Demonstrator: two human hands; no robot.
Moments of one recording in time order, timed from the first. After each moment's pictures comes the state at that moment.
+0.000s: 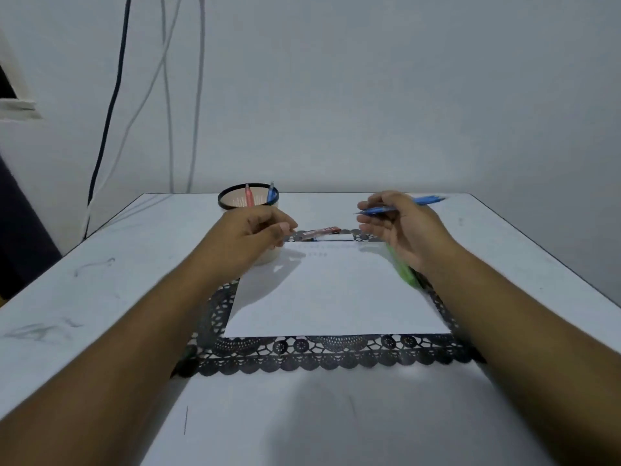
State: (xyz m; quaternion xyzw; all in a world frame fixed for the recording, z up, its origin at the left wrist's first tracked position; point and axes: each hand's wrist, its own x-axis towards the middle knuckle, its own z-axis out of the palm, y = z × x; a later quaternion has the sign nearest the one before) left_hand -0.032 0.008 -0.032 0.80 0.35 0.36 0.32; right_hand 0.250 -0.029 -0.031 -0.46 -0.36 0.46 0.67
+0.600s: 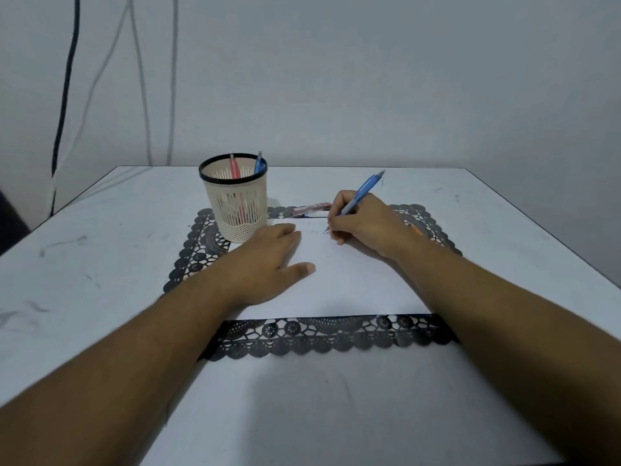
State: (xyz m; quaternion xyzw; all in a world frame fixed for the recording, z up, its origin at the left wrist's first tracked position) left_hand -0.012 0.009 -0.063 0.90 0.40 0.06 0.12; right_hand 0.221 0.005 -0.051 -0.56 -0.58 0.38 0.45
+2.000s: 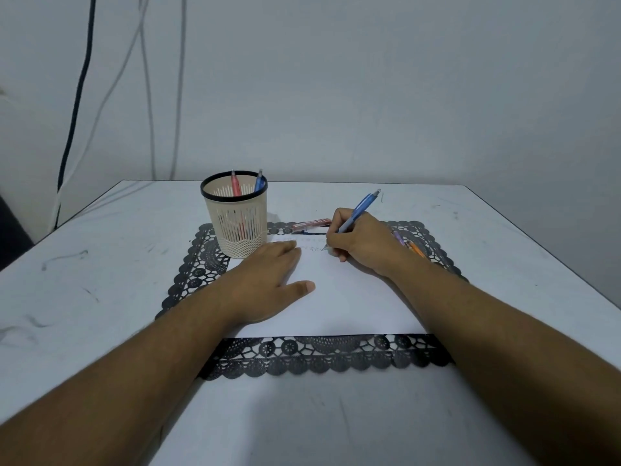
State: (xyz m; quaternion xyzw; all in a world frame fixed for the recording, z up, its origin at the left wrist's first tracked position) left_hand -0.009 0.012 -0.068 0.90 0.41 0.05 0.12; right_hand 0.222 0.013 -0.057 -0.59 -0.60 0.33 0.43
